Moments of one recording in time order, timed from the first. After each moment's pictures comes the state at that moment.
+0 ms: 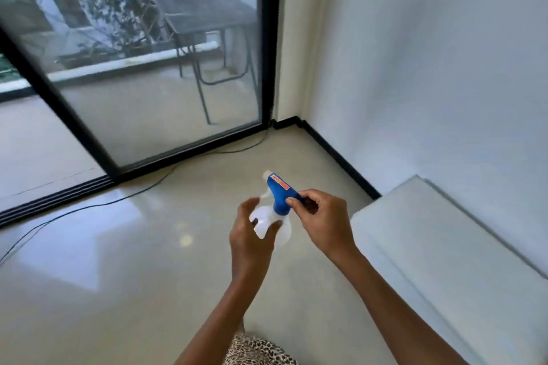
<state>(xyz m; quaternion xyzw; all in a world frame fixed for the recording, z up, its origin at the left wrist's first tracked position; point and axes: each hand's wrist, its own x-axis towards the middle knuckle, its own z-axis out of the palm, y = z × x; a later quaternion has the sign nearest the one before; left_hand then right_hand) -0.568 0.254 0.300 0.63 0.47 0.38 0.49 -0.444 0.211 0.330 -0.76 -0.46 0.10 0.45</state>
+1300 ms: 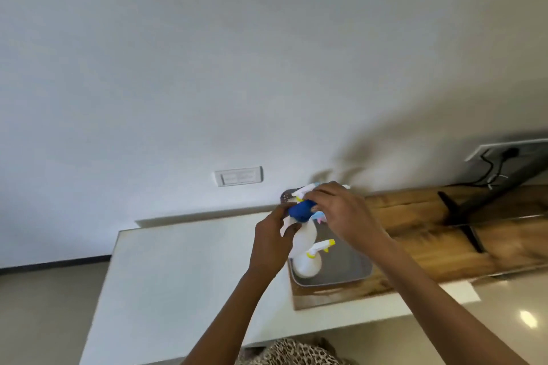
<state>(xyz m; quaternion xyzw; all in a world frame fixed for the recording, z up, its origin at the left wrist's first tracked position) -0.022 -0.191 0.310 0.83 -0.06 -0.07 0.55 -0.023 -0.346 0.357 -0.97 -0.14 -0.11 0.17</state>
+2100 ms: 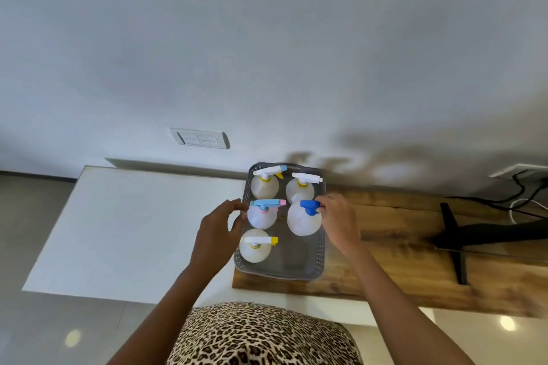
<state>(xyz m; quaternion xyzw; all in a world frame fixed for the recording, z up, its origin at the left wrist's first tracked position) 0.013 -0.291 0.252 0.90 0.08 -0.03 0.43 0.069 -0.523 0.183 -0.98 -0.01 0.09 0.18</state>
